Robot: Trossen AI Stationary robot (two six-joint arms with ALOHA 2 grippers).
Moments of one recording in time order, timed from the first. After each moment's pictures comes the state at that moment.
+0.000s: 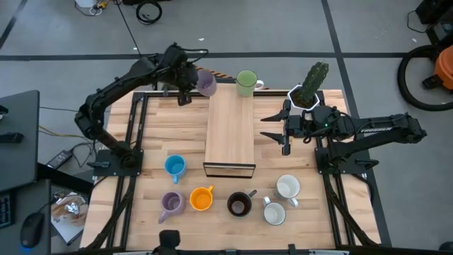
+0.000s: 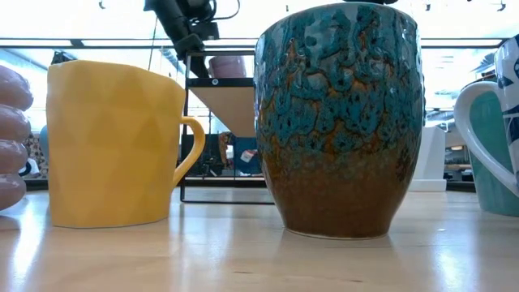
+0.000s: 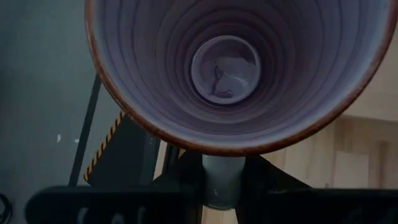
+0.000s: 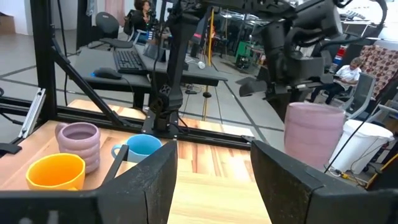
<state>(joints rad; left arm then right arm) 0.71 1.56 1.59 -0.94 0.06 0.60 -0.01 0.87 0.73 0.10 0.08 -0.23</state>
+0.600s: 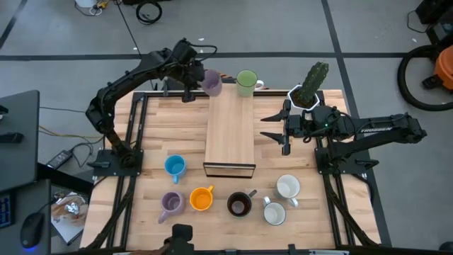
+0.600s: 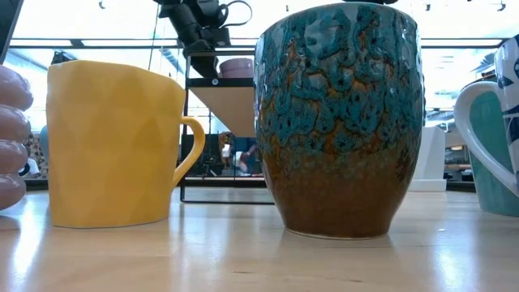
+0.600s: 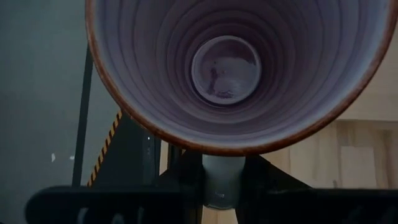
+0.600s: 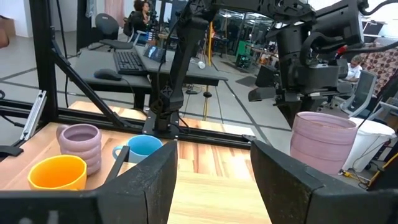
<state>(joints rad) 0.71 1.70 1.74 -1.01 0.11 0.71 -0.01 0.87 0.73 0.10 0.08 -0.22</state>
